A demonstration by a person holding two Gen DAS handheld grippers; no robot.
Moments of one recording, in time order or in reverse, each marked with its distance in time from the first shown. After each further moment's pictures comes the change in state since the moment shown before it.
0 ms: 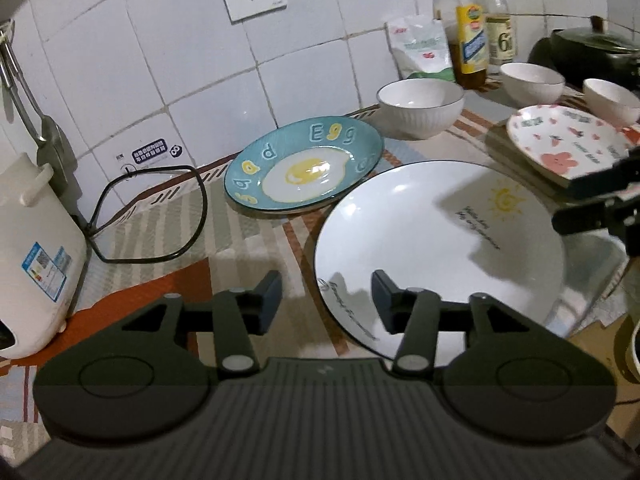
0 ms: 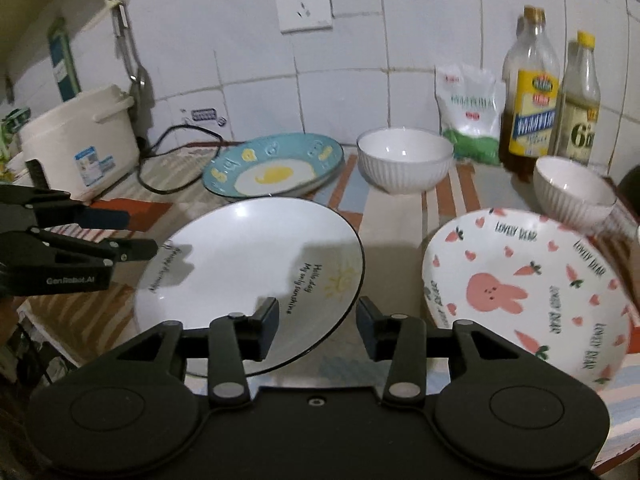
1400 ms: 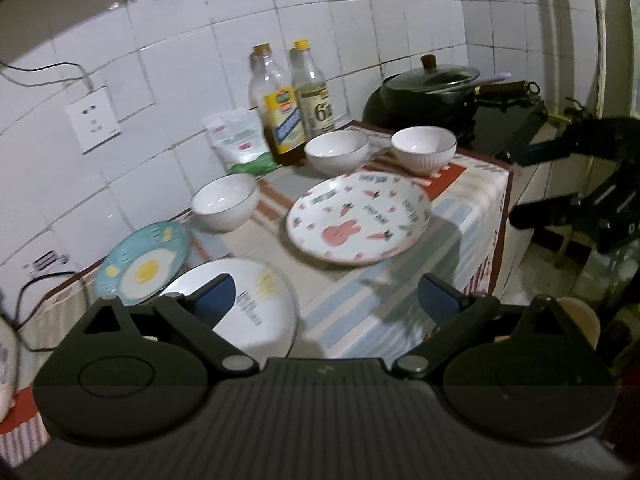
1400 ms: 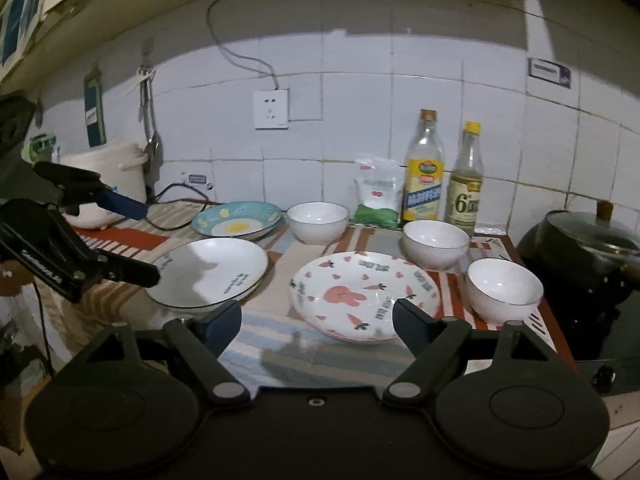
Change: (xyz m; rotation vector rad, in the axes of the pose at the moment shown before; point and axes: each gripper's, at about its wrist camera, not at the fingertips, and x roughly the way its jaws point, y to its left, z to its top) left arm -0.104 -0.143 0.040 0.171 -0.157 -0.289; right arm -0.181 -0.093 -0.069 -0.058 -0.245 -0.052
